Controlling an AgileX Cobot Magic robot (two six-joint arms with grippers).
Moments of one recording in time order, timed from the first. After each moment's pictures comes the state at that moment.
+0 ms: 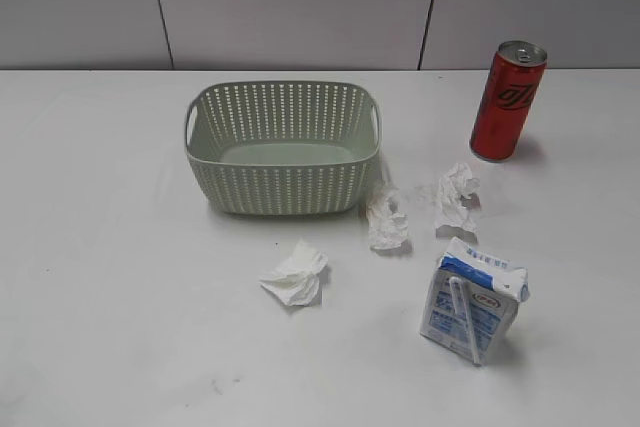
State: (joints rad) left arm -0.07 -0.01 -0.50 0.08 1.05 0.00; right arm 0.07 0.00 -0.42 0.08 0.95 -0.12
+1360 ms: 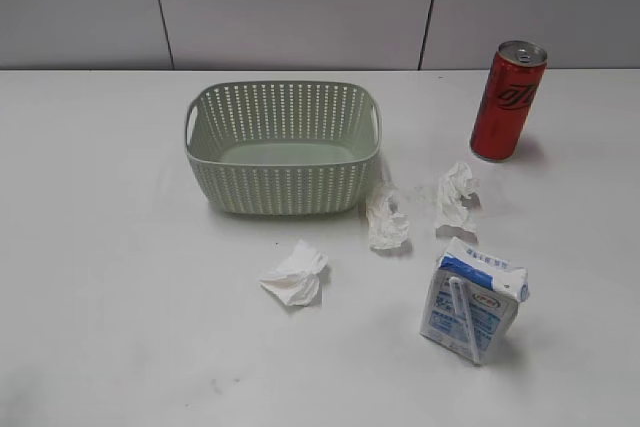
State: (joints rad) left arm -0.07 0.53 -0.64 -0.01 0.62 0.00; right arm 0.07 0.00 -0.42 0.08 0.95 -0.12
